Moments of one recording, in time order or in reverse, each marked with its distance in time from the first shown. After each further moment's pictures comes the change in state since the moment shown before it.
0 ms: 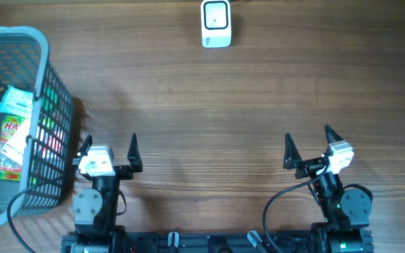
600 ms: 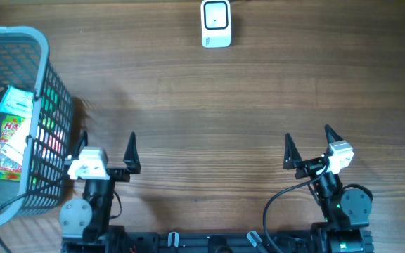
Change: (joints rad) left arm 0.000 0.004 0.169 -0.074 0.068 -0.001; right arm 0.000 0.000 0.000 0.000 0.000 0.000
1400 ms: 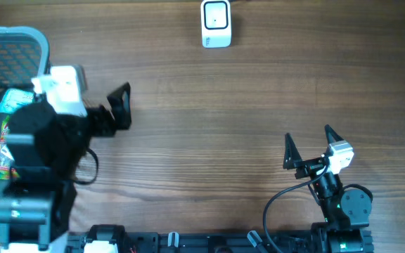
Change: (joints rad) left arm 0.000 0.853 0.988 -0.529 0.095 -0.116; right arm 0.000 -0.002 0.000 0.000 0.000 0.000
